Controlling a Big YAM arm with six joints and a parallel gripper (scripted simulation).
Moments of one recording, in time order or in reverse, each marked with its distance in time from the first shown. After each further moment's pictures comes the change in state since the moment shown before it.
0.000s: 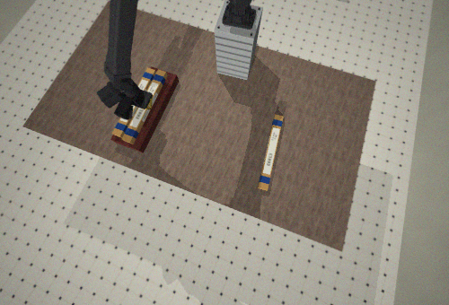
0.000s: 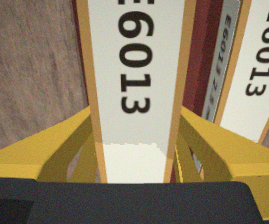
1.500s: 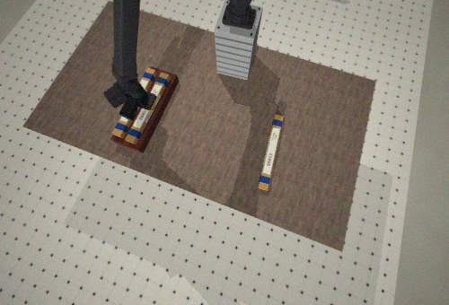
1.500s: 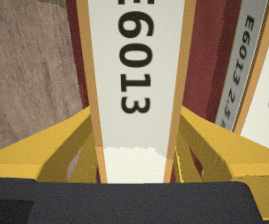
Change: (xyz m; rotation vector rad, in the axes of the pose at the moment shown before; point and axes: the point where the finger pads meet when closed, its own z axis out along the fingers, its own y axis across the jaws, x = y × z) arm 0.005 0.003 0.023 0.022 -0.033 0.000
